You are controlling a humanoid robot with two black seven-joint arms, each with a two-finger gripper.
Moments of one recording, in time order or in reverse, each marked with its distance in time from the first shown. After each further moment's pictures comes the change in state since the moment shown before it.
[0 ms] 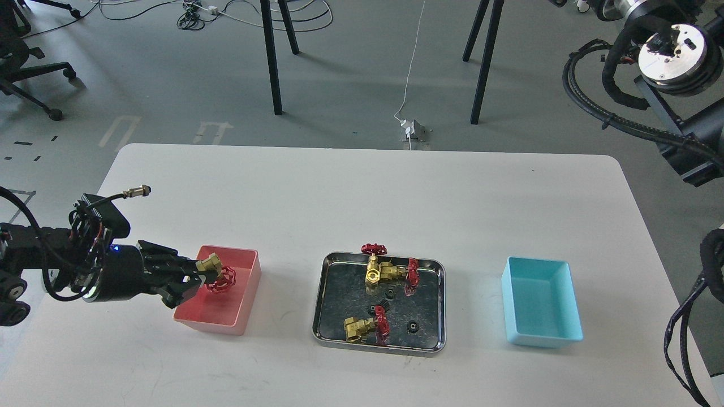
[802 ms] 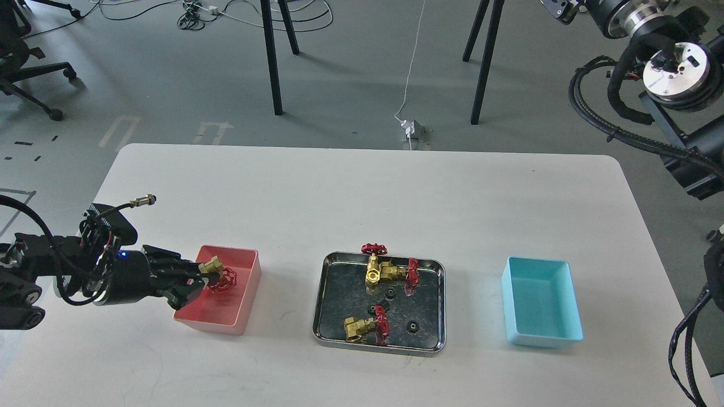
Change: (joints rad) left arm 0.081 -0.022 -0.049 0.083 -0.001 0.000 0.000; right arm -0.047 -0.015 0.009 -0.001 0.001 0.011 0.001
